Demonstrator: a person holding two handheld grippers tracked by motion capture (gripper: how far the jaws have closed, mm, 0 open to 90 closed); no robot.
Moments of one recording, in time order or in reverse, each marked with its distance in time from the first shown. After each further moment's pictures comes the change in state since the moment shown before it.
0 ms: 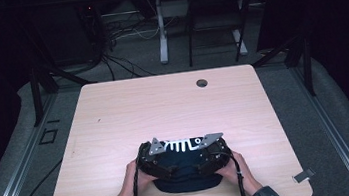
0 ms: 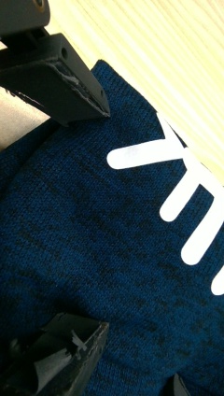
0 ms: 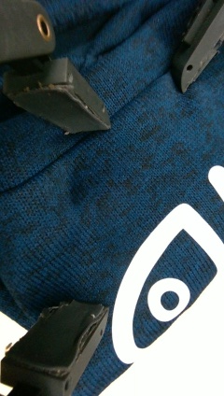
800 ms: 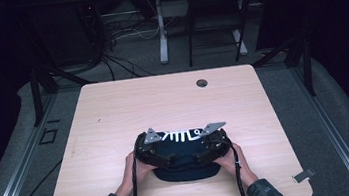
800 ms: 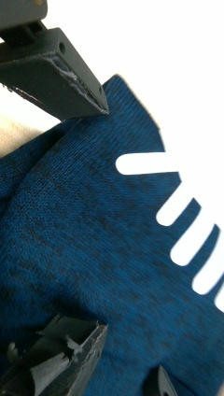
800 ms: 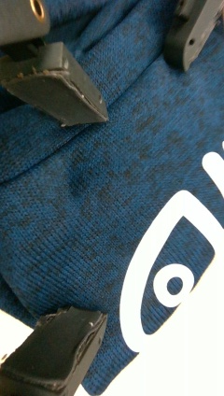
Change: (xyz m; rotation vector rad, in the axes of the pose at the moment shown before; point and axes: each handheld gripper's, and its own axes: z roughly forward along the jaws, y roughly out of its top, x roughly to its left) left arm 0.026 0.013 -0.003 -0.084 0.005 -0.079; right arm -0.029 0.009 0.009 -0.063 0.008 0.096
